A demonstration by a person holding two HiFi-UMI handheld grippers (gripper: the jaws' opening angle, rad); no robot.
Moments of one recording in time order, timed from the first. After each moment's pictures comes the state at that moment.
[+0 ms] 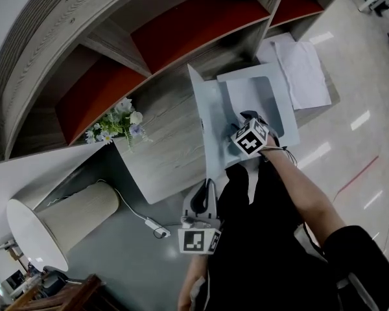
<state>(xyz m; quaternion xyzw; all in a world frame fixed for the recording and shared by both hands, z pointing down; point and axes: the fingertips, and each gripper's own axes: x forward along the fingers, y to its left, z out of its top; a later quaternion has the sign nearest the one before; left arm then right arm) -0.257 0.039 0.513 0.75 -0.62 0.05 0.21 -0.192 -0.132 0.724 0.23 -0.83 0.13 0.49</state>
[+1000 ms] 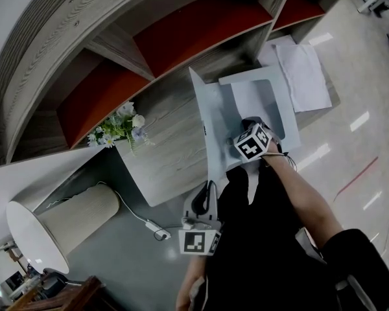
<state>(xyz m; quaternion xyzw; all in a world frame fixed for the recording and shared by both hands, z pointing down) -0.260 0.035 0.513 0.76 -0.61 0.06 0.21 -0.171 -0.138 0.722 0.29 -0.80 0.12 0.52</state>
